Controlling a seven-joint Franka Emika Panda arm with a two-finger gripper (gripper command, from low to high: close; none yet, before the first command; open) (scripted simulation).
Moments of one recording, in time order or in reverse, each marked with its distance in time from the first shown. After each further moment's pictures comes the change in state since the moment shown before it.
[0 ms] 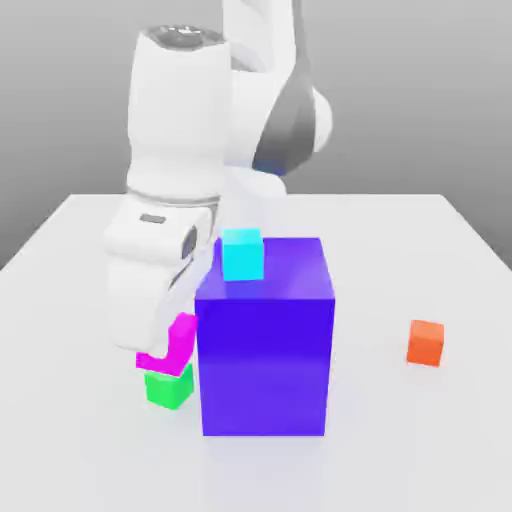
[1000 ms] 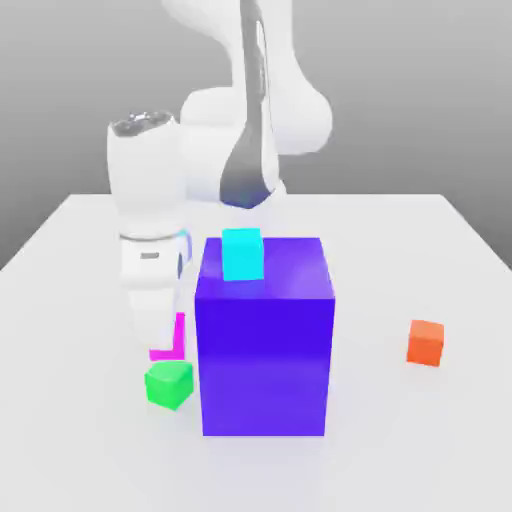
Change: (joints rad) arm 0.072 0.034 -0.229 -0.286 0.167 0.249 -0.459
